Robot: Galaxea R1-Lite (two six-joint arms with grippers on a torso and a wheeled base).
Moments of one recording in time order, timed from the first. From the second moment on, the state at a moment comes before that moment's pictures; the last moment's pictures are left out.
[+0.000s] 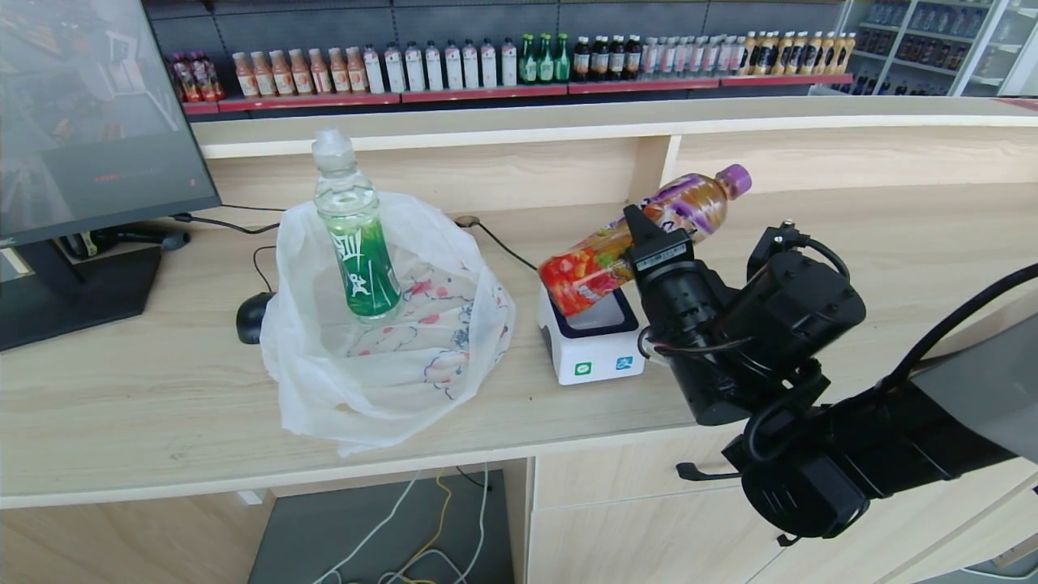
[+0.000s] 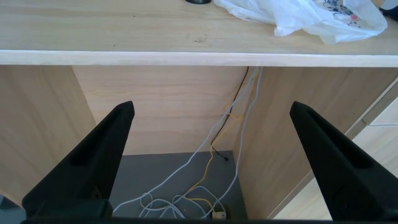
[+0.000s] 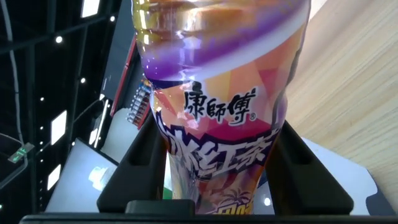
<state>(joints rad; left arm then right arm) 0.00 0.00 0.00 0.00 0.00 0.00 0.66 2.02 -0.91 -1.52 -0.46 0.88</state>
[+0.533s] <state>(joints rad) 0.00 0.00 0.00 0.00 0.00 0.00 0.65 2.02 -0.91 -1.52 -0.46 0.88</state>
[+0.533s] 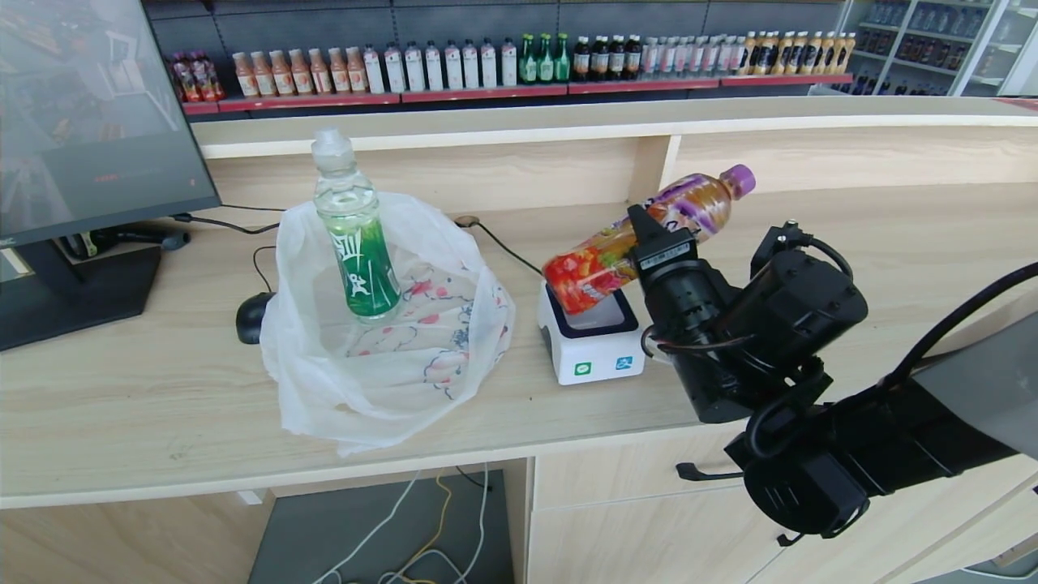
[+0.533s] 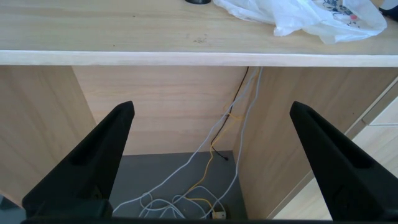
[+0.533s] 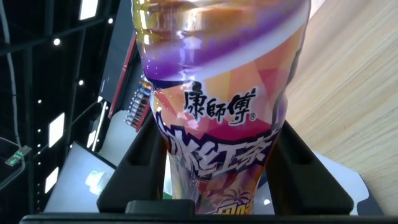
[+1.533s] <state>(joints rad) 0.00 0.00 0.00 0.00 0.00 0.00 0.66 1.92 -0.87 -1.51 -0.38 0.38</state>
